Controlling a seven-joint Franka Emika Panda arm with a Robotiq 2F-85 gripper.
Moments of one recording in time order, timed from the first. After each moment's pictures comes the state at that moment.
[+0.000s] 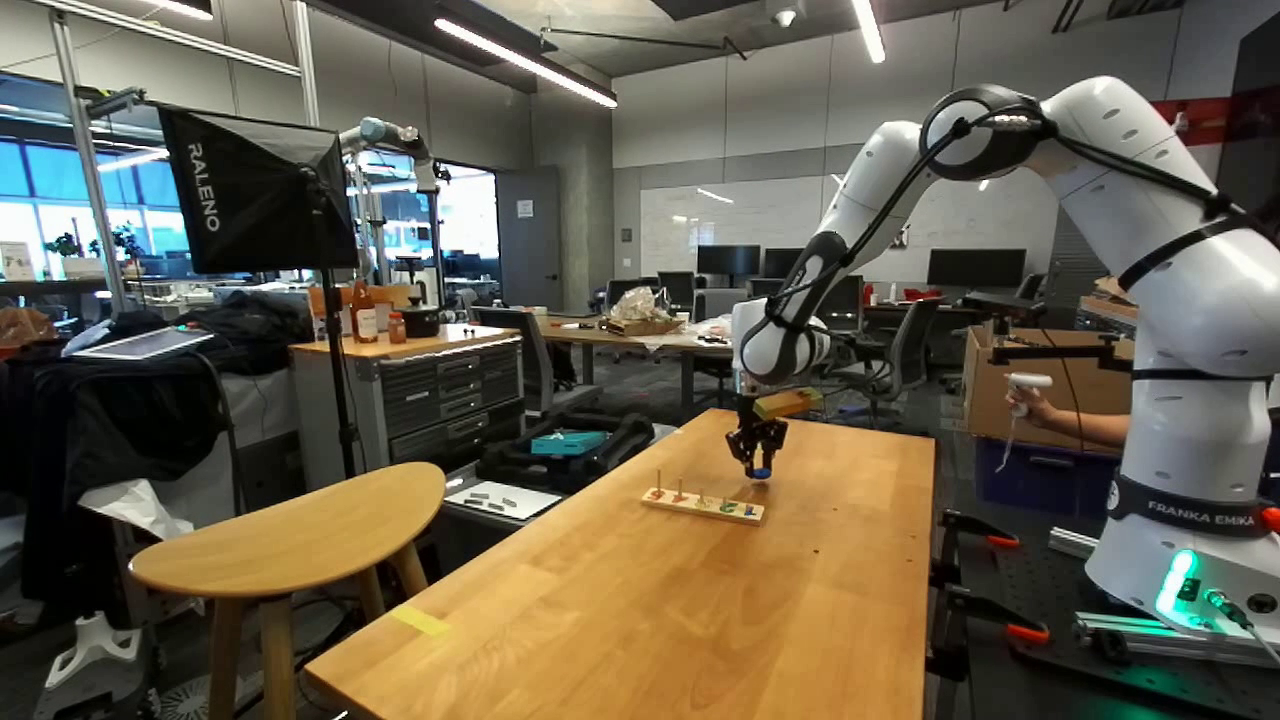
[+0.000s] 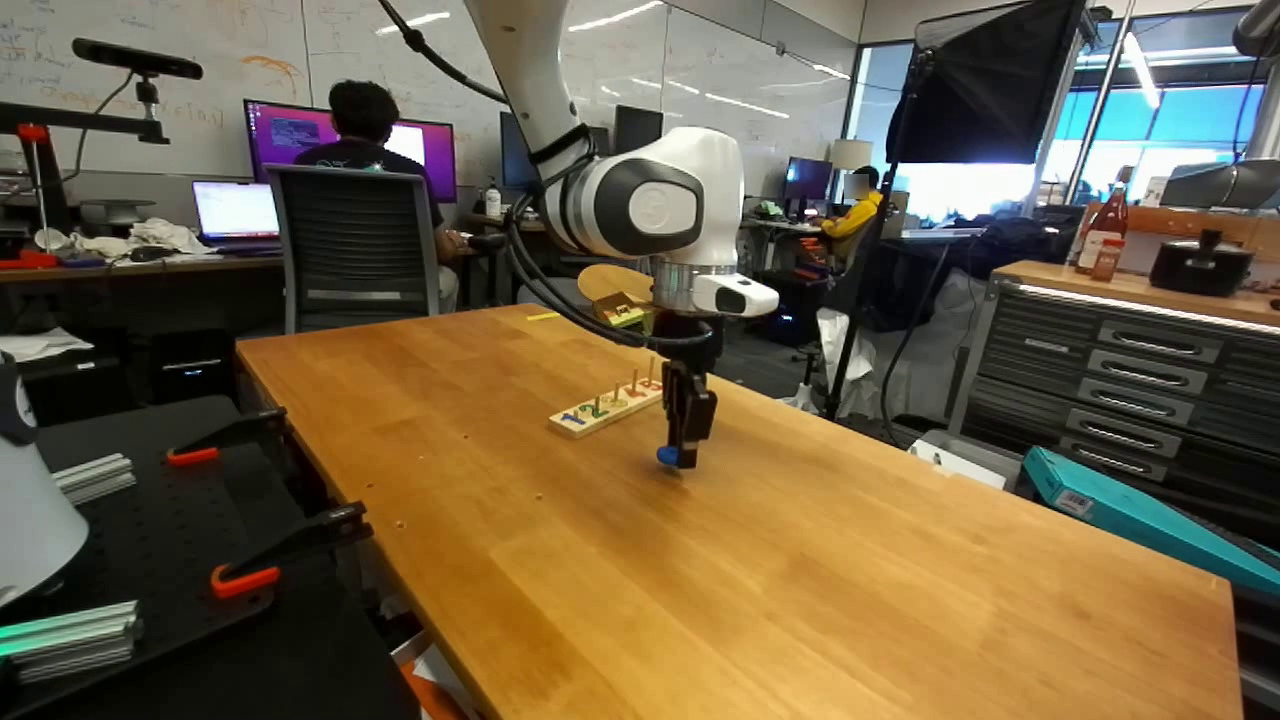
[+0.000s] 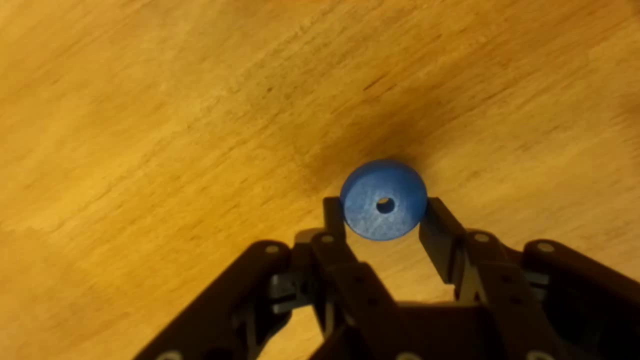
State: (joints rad) arm -0.05 0.59 -0.21 -2.06 0.02 2.63 0.32
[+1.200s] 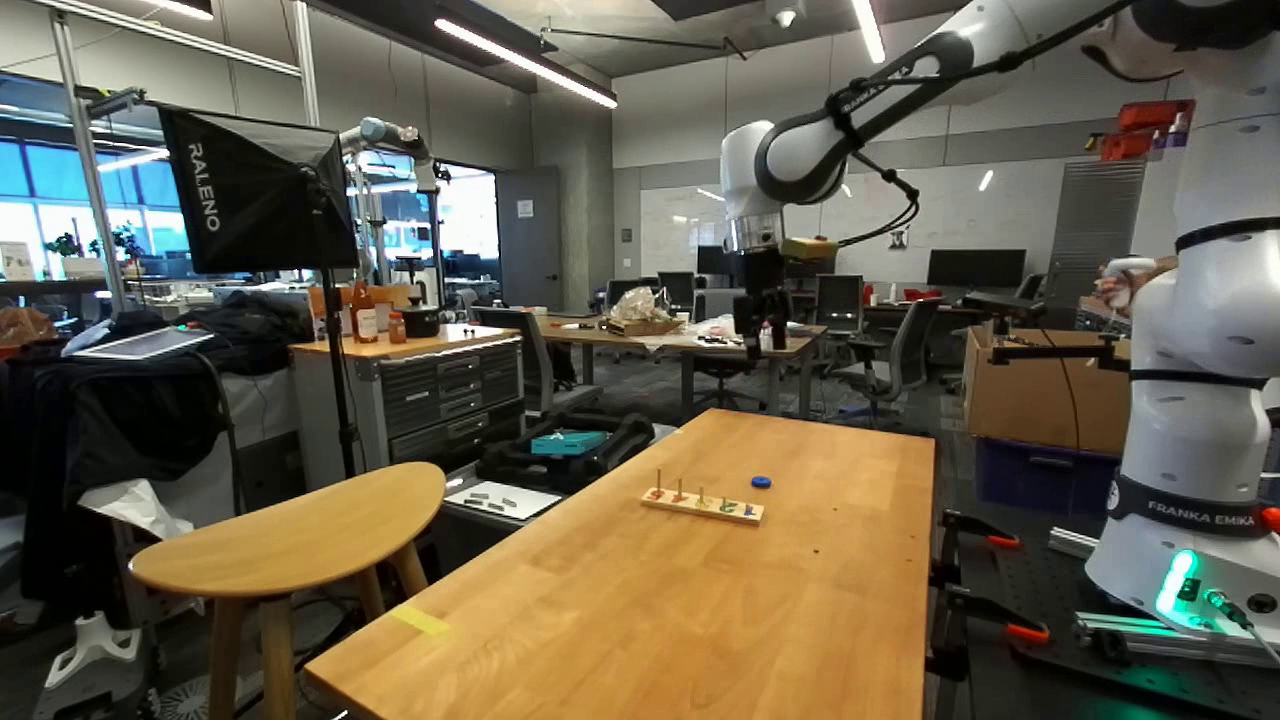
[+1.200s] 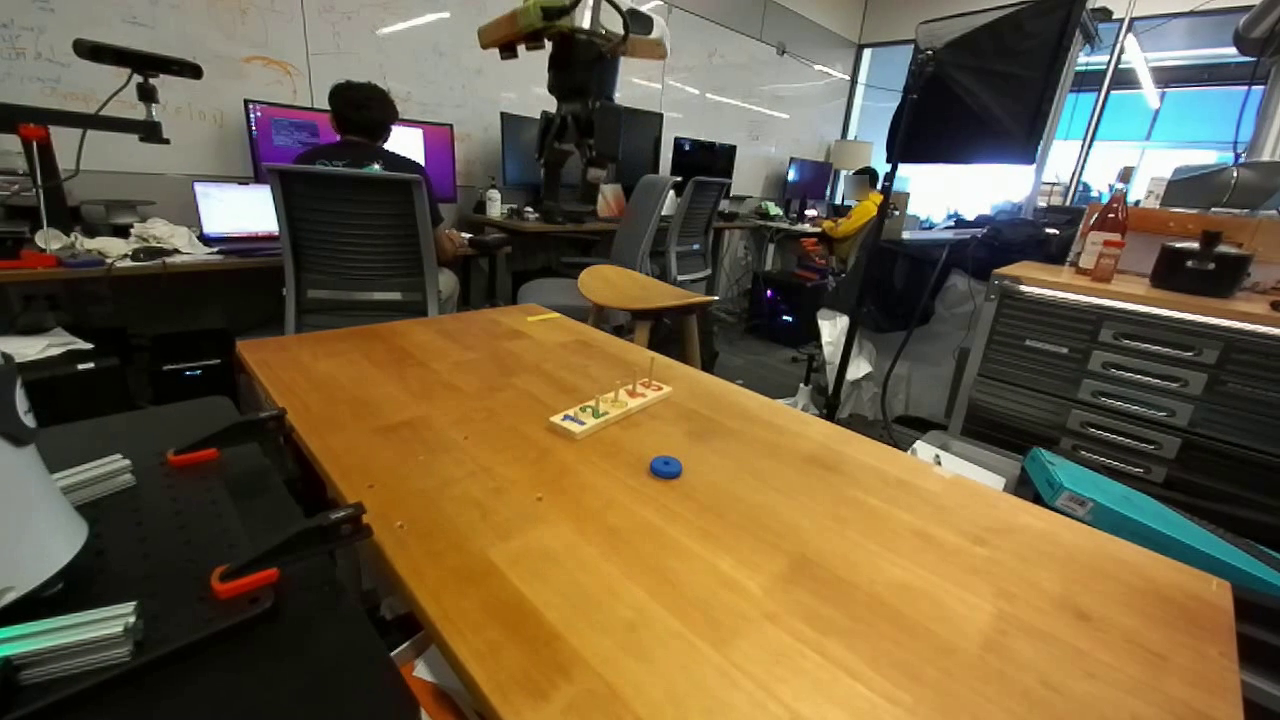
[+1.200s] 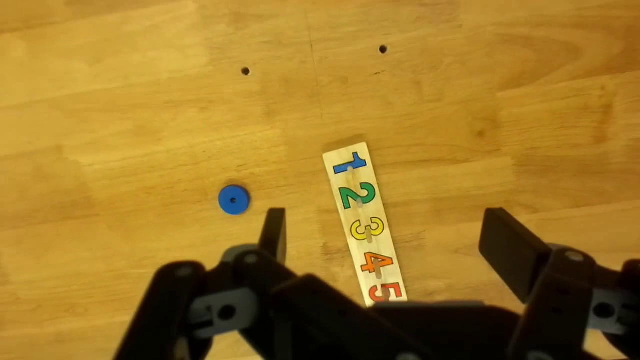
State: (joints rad) arm 0.05 -0.04 -0.04 -2.13 -0.06 1.97 0.17
